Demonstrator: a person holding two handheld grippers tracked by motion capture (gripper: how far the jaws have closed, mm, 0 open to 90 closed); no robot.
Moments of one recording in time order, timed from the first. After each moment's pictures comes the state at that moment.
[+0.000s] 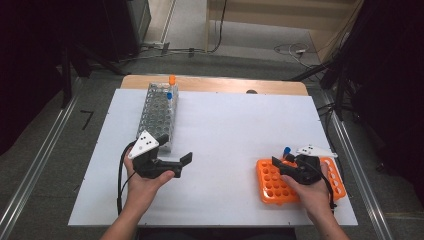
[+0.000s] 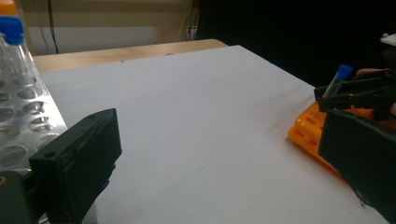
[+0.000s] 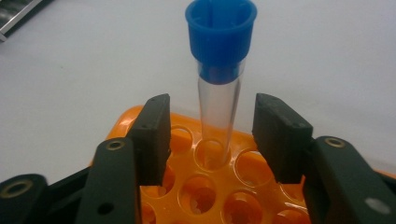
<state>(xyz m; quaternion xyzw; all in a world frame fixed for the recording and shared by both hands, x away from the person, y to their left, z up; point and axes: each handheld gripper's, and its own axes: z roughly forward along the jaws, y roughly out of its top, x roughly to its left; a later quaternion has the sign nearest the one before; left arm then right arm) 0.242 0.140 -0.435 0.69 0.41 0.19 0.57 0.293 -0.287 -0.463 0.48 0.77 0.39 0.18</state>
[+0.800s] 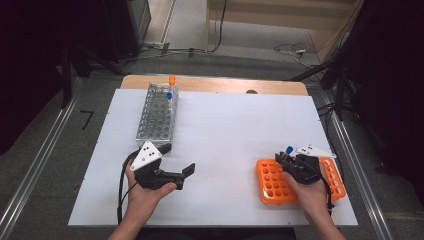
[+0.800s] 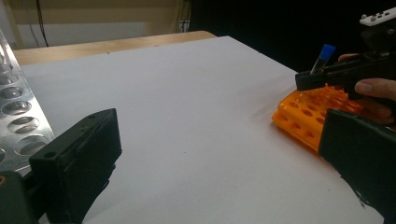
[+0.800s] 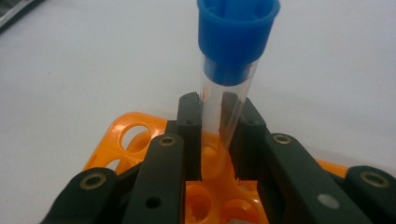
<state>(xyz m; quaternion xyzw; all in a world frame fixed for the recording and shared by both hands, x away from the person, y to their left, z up) 0.226 0.131 -0.439 0.70 0.40 0.19 0.56 0.292 -0.284 -0.463 0.48 0.76 0.39 0.20</state>
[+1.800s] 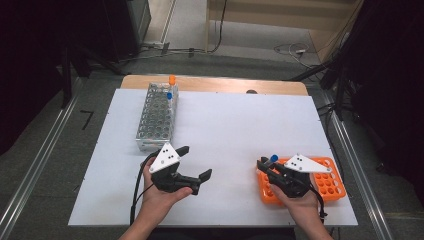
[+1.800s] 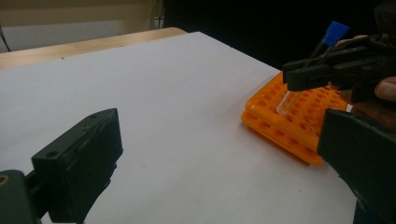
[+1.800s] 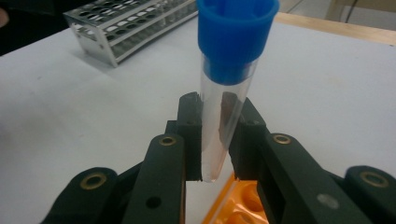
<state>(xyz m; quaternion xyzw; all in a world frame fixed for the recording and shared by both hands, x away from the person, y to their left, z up) 0.226 0.093 -0.436 0.72 0.35 0.16 0.57 0.249 -0.243 -0.443 0.36 0.78 0.49 0.18</state>
